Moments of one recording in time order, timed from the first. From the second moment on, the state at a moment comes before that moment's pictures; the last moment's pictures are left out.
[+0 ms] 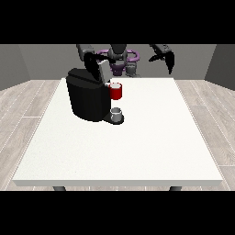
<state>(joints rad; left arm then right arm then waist) -0.24 0.09 0.14 -1.39 -0.11 -0.24 -0.11 -0.75 -0.18 -0.12 -0.98 0.01 0.02 0.07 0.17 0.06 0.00</state>
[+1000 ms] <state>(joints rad) -0.33 0.07 0.09 -1.38 -0.13 -0.26 -0.13 -0.89 -0.28 -0.08 -1.03 0.16 -0.07 0.30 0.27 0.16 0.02</state>
